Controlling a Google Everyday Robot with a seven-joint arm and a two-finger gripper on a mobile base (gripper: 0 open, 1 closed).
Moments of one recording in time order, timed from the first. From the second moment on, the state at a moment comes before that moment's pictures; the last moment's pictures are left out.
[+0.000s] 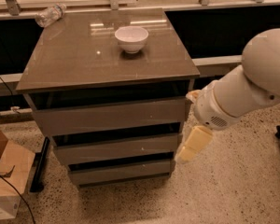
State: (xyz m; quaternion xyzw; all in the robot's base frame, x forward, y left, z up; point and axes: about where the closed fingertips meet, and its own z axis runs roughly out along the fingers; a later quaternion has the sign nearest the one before) arm 0.455 -0.124 0.828 -0.58 0.77 0.08 0.23
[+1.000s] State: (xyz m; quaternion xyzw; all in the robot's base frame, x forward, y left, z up) arm 0.496 -0.100 0.705 -0.56 0.78 0.14 0.26
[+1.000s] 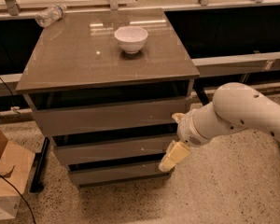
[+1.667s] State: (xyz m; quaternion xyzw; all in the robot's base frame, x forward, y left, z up) arm 0.496 -0.095 0.699 -0.58 0.76 0.13 0.26
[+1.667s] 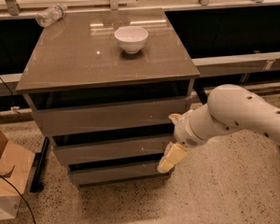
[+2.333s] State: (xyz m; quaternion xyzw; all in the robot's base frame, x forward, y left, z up) arm 0.508 -0.094 0.656 -0.59 0.75 0.15 0.26
